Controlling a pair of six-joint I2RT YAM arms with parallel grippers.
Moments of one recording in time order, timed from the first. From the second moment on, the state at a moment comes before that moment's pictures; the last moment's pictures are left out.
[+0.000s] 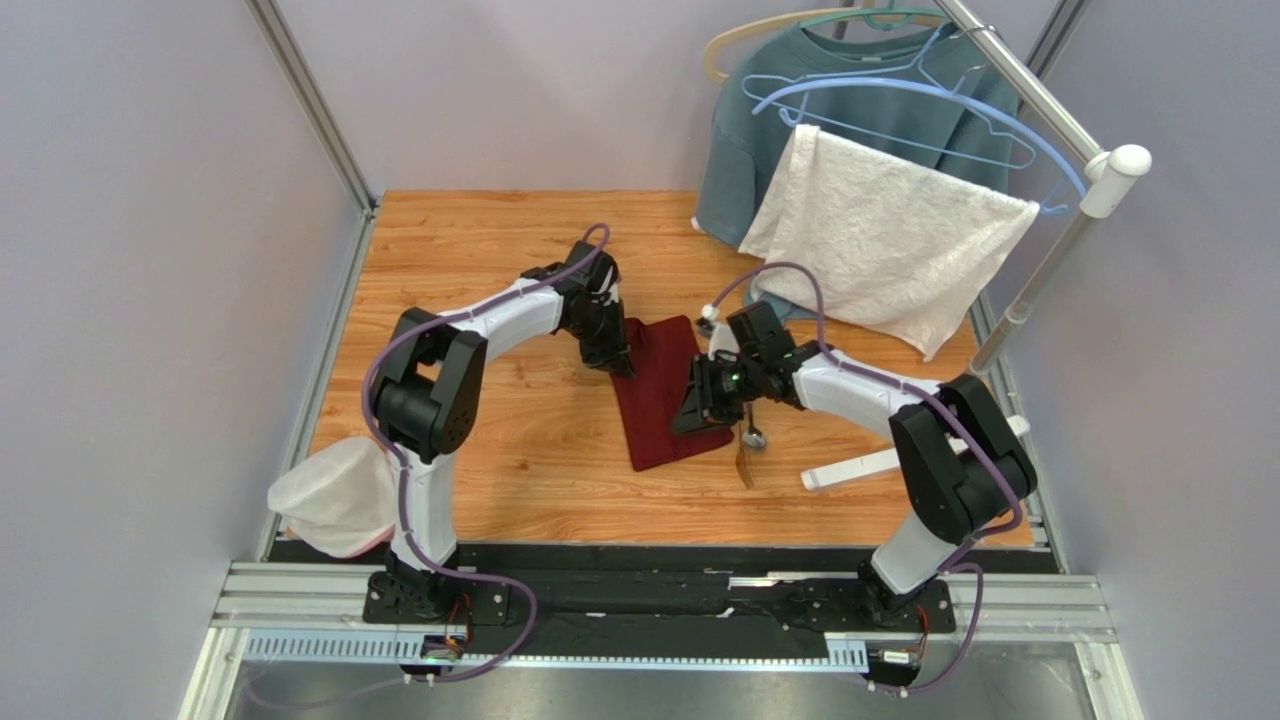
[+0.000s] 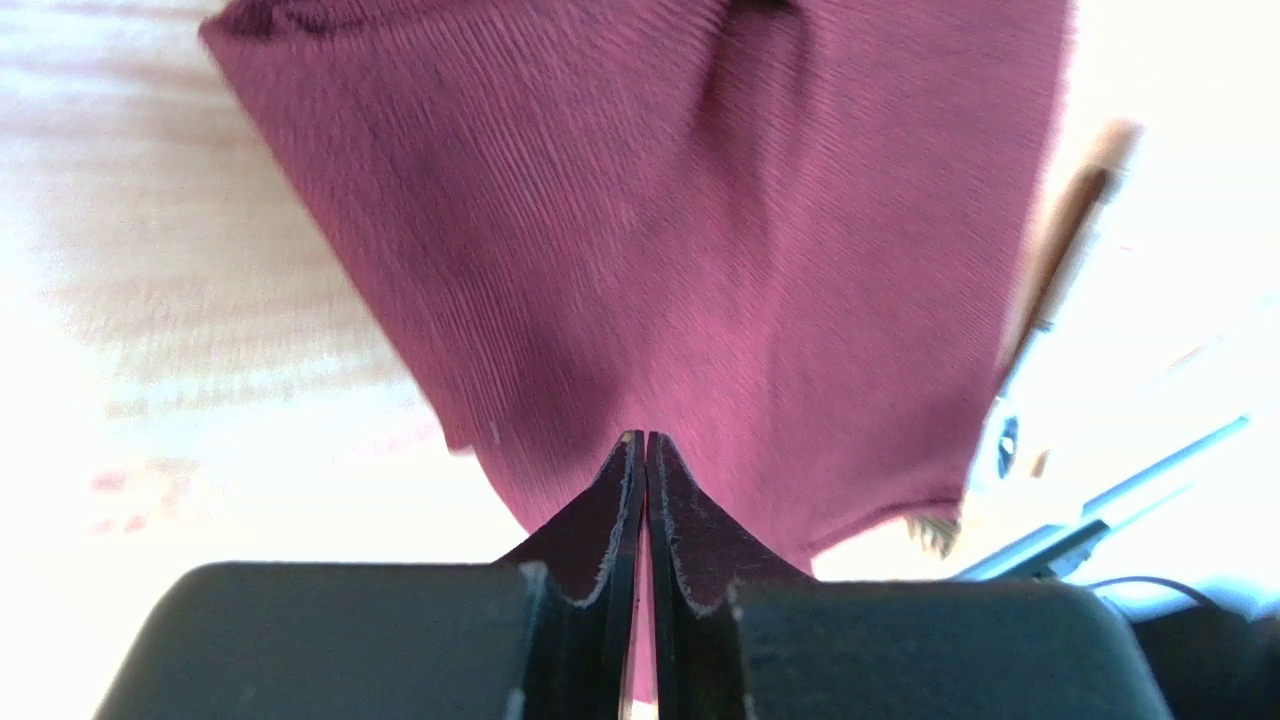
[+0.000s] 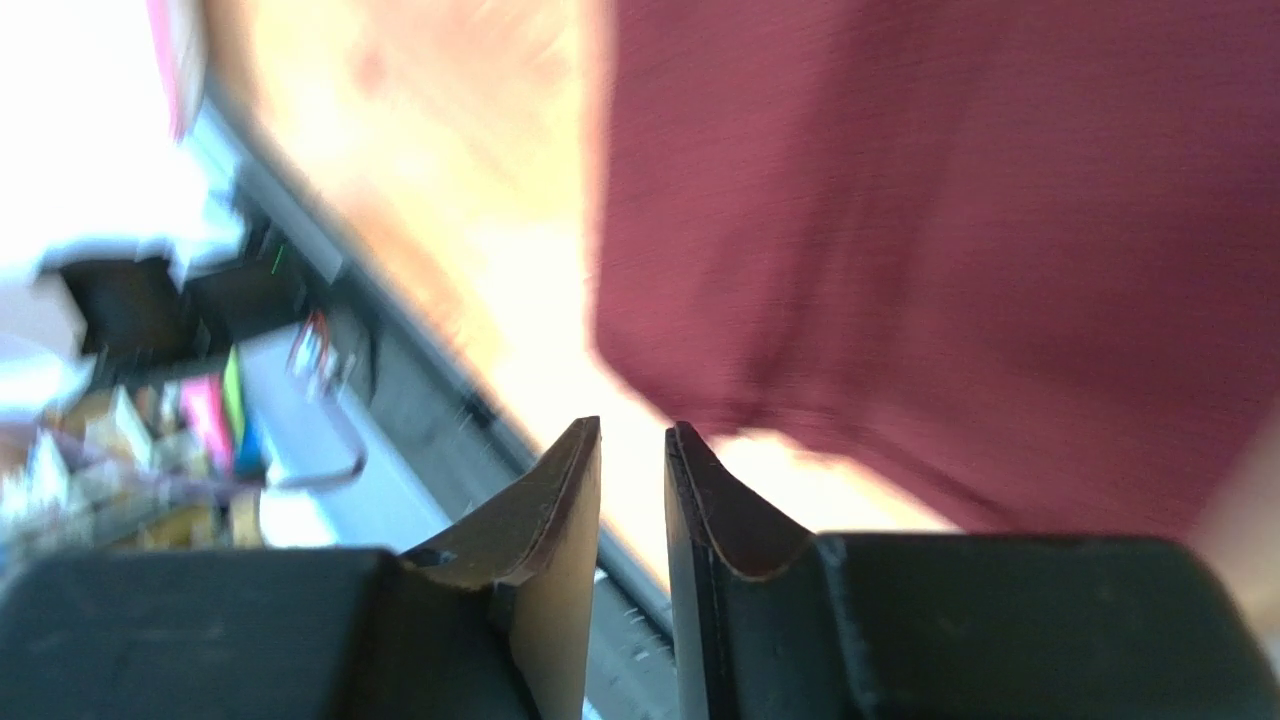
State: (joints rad) left arm -0.48 2.03 1.45 -0.57 0.34 -0.60; right arm 0.56 1.64 0.92 -0.23 -0.63 0.54
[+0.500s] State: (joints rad) left arm -0.48 1.92 1.27 -0.54 0.32 -0.61; right arm 0.42 1.63 0.98 -0.40 -0.33 0.46
